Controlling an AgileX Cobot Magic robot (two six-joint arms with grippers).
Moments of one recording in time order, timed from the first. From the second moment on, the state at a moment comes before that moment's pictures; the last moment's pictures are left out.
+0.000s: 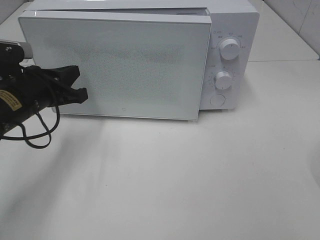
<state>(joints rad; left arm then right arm) -0.34 1.88 -0.57 0.16 -1.10 -0.15 0.04 0.00 -0.50 -0.05 0.97 -0.01</state>
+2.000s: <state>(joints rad) -0.70 2.15 -1.04 -0.15 -0.94 0.02 0.04 0.00 -0.50 -0.05 0.97 -0.01</state>
